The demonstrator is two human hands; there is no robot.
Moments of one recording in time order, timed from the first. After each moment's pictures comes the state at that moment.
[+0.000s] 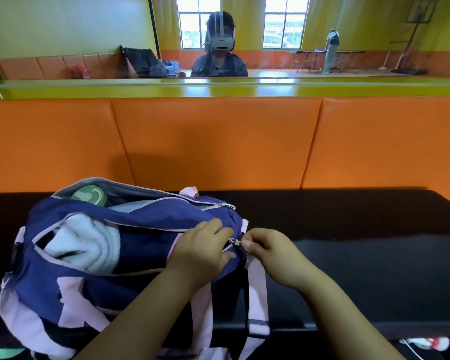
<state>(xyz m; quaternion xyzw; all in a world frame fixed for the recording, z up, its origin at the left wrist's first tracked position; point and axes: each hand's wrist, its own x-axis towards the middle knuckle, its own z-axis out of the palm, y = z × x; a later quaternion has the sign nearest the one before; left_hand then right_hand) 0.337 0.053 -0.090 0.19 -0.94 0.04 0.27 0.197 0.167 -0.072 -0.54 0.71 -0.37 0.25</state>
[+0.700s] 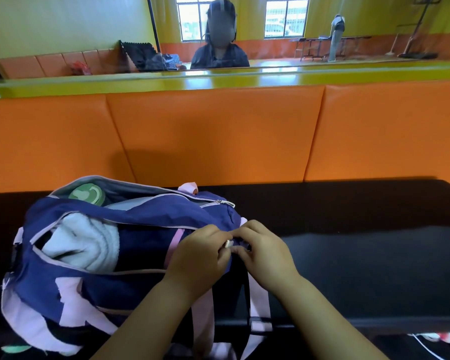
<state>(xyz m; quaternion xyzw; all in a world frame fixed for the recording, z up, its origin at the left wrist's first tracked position) 0.340 0.064 -0.096 0.21 -0.92 -0.09 0.31 0.204 0.149 -0.116 -0.59 0.73 -0.35 -0.01</state>
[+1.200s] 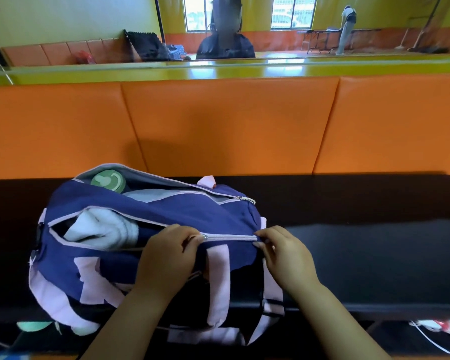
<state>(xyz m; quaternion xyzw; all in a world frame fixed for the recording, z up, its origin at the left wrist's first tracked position) 0.414 0.059 -0.092 0.36 -0.85 -0.18 0.34 0.216 0.168 -0.141 -0.51 0.78 -0.36 -0.05</state>
